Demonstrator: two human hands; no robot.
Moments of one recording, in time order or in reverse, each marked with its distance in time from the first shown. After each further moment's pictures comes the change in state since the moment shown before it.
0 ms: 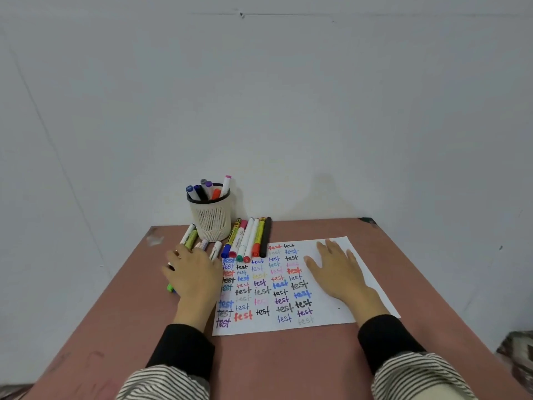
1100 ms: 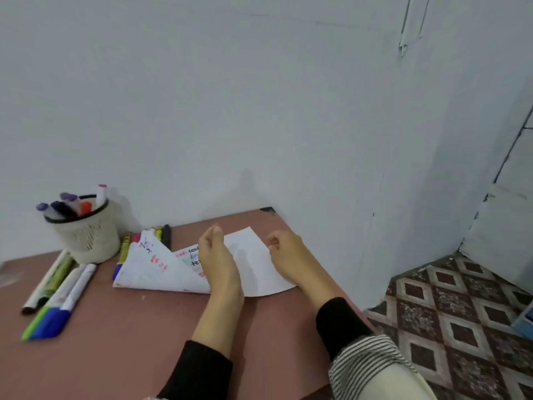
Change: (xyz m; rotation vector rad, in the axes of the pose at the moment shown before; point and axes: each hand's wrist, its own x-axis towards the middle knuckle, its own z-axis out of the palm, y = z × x) left_hand -0.129 0.182 -0.040 -1.757 -0.486 -0.227; right_hand -0.048 0.078 -0.051 0.465 0.205 0.166
